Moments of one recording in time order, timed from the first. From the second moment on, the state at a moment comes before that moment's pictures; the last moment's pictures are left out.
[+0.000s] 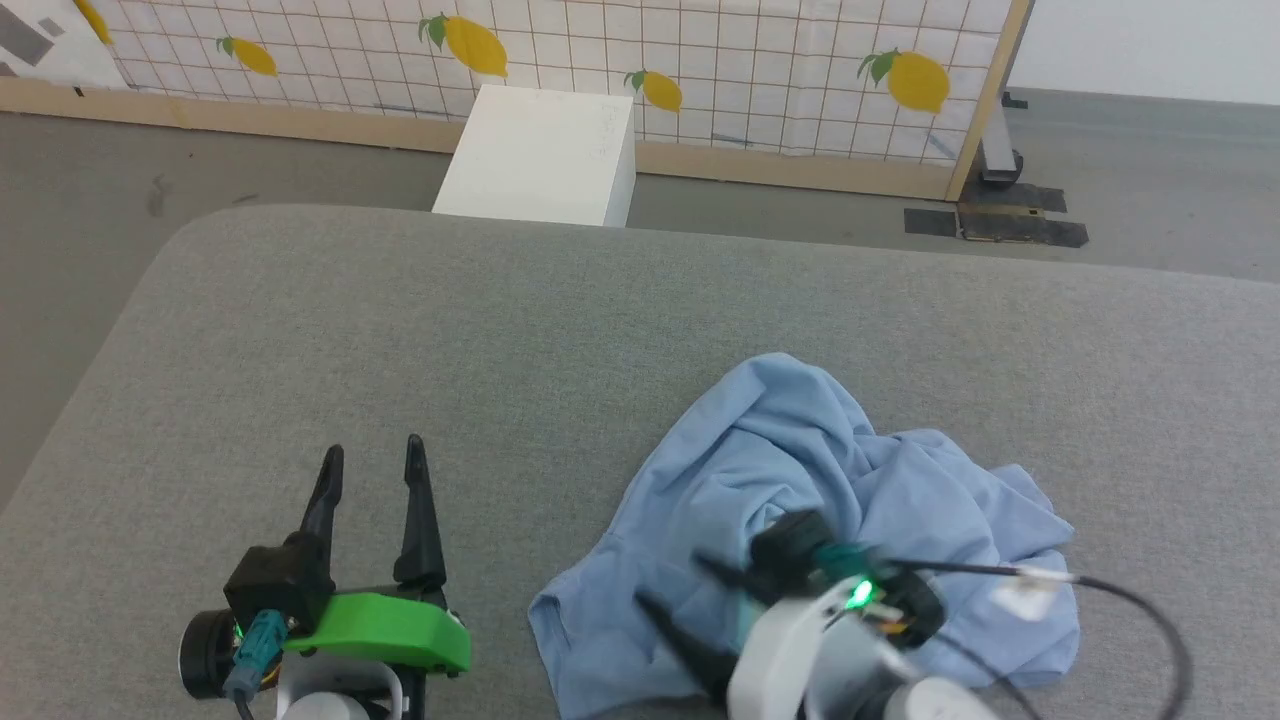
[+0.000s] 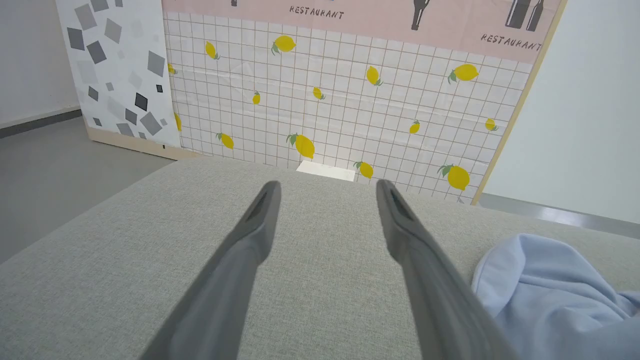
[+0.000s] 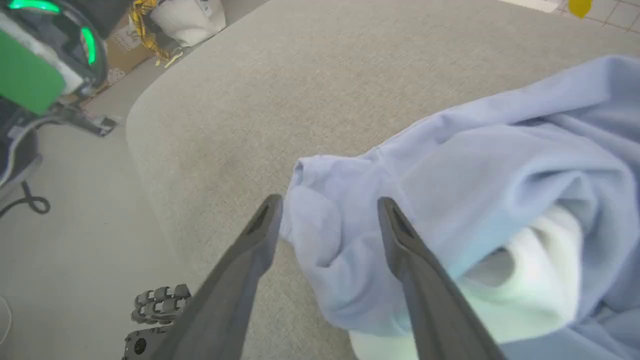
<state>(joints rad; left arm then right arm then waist) -0.02 0.05 -0.06 0.07 -0.21 0.04 -0.26 -0.12 -0.05 0.54 0.10 0.33 0.13 0.40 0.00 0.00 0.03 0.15</state>
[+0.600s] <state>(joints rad) -0.01 0.11 -0.26 0.22 -0.26 -0.11 0.03 -0.02 -0.05 -0.04 -0.02 0.22 0.13 0.11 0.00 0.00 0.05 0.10</state>
